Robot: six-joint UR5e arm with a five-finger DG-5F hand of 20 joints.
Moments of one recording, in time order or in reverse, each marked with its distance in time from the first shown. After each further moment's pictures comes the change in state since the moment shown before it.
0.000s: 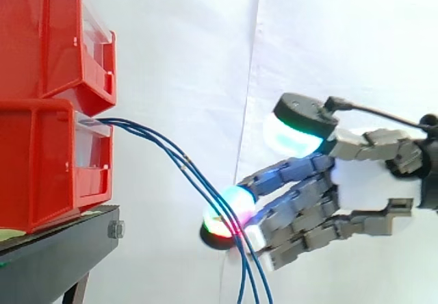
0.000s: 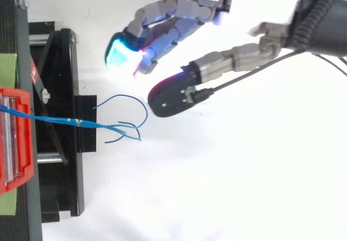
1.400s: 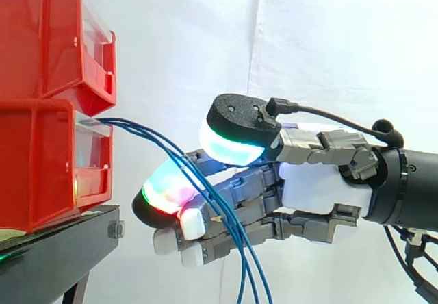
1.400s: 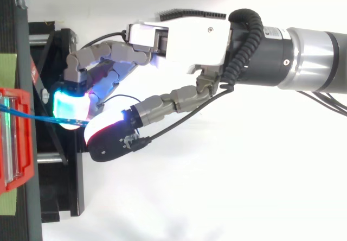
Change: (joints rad) arm 0.025 -0.123 0.120 0.172 -0.067 -0.038
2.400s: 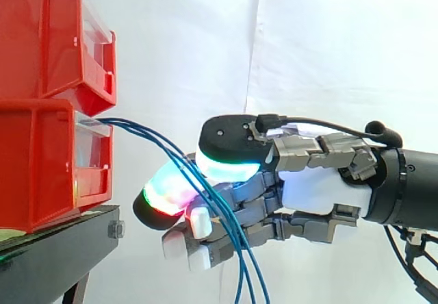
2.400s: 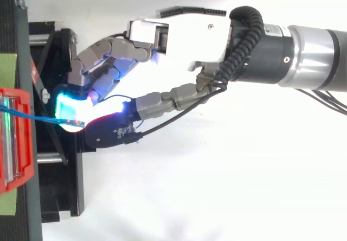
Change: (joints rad) arm -0.002 0.000 0.005 -0.014 0.003 0.002
